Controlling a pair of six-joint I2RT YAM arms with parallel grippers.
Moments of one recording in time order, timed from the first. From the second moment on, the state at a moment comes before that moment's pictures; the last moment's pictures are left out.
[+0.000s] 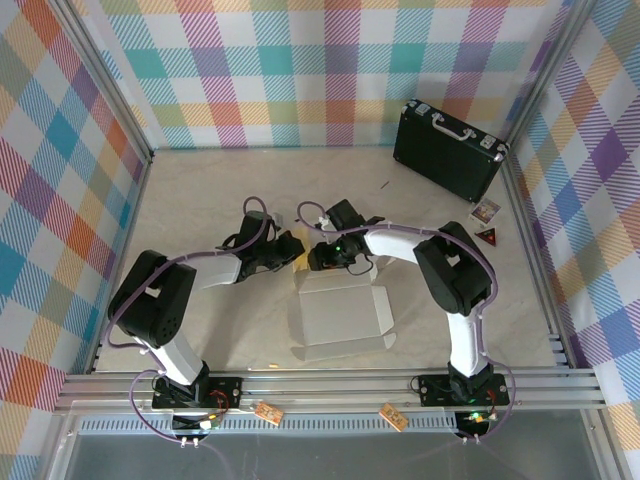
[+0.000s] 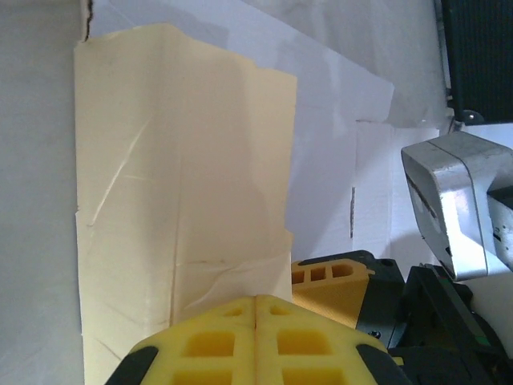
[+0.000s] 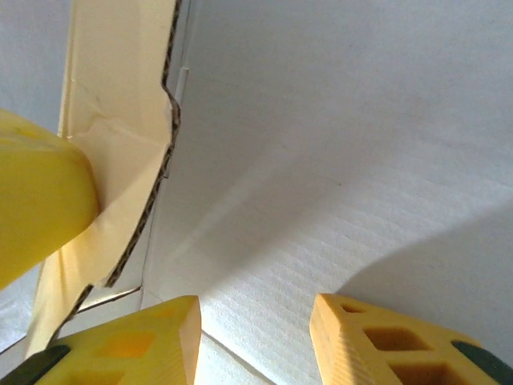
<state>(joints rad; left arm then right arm) -0.43 1.69 0.78 0.20 0.41 -0.90 0.67 2.00 1.27 -0.36 -0.41 0.39</state>
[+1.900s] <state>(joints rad) -0.41 1.71 0.86 -0.08 0.32 -0.89 0.54 1.97 1.24 -0.52 -0.42 0.38</state>
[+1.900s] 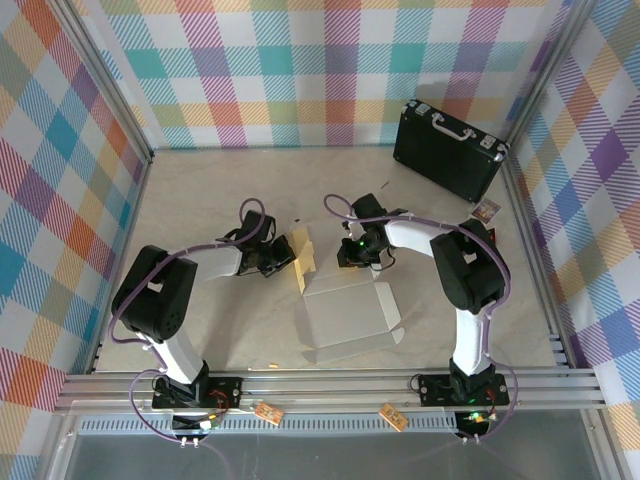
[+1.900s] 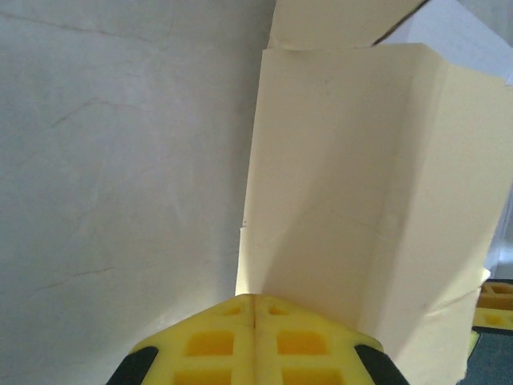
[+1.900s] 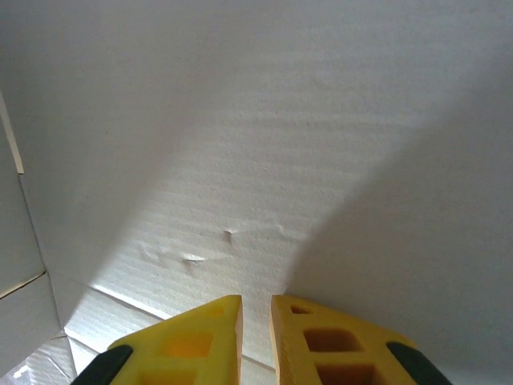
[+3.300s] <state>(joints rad) -0.54 1.84 1.16 -0.38 0.17 -0.68 0.55 1.98 1.27 -0.59 -0.44 0.37</state>
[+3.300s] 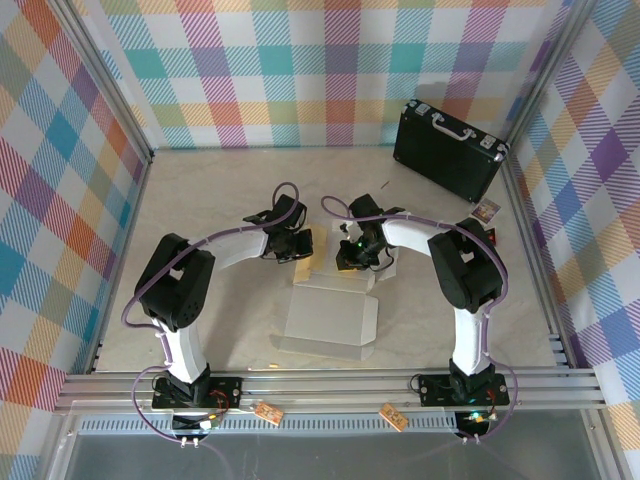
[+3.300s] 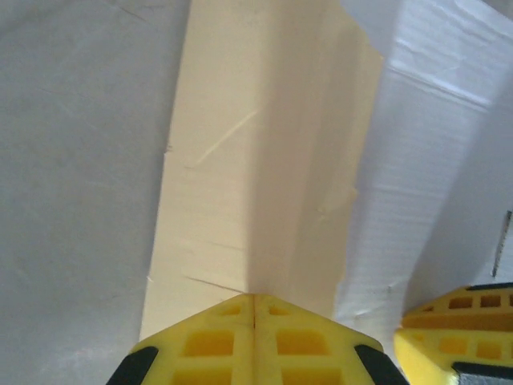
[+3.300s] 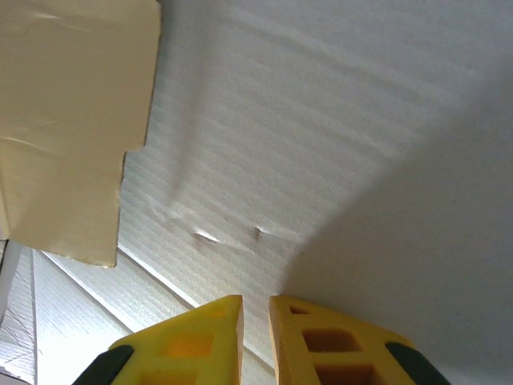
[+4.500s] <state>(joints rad) -0.53 1.93 1.13 -0.22 0.22 -0.71 0.25 1.62 0.94 -0.51 -0.20 0.44</state>
